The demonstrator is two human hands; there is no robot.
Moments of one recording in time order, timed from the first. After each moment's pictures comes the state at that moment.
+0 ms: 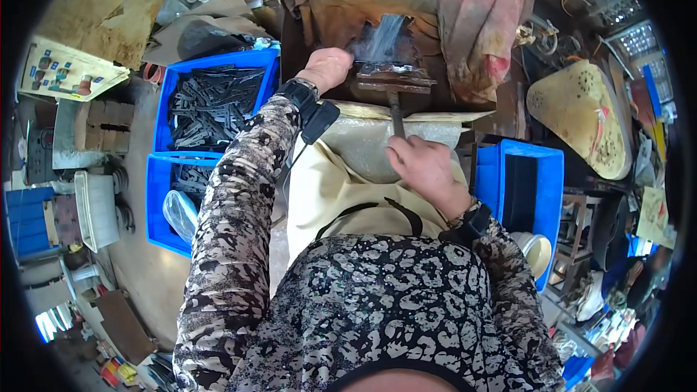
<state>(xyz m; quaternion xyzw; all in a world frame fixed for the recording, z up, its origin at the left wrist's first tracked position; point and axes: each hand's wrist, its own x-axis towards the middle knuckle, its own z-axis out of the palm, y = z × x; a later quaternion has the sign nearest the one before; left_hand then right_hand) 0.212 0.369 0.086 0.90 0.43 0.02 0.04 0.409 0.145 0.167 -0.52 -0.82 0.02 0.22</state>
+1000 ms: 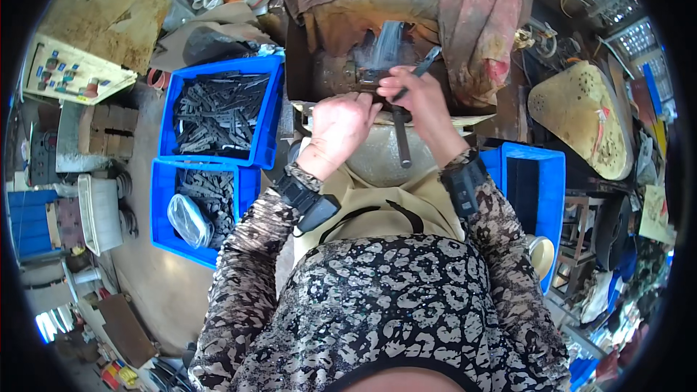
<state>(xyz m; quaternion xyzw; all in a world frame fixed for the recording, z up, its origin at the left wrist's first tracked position) 0.225 0.234 0.172 0.84 0.44 0.32 -0.01 0.397 0.249 0.163 -0.48 -0.32 0.62 0.53</state>
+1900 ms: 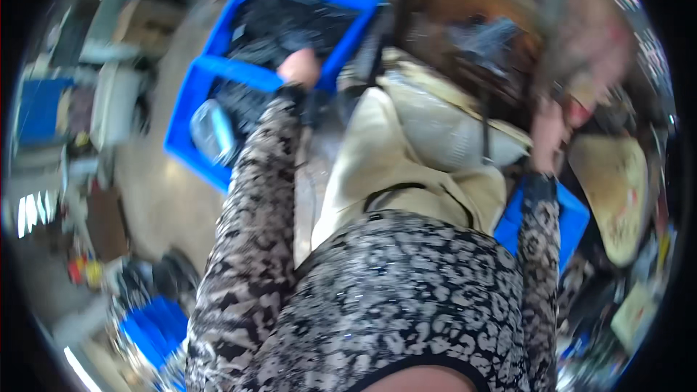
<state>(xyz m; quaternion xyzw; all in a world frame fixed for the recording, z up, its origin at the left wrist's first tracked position) -0.065 0.241 -0.020 0.56 0.82 0.00 0.11 0.510 0.265 0.046 -0.64 -0.73 -0.16 0.16</state>
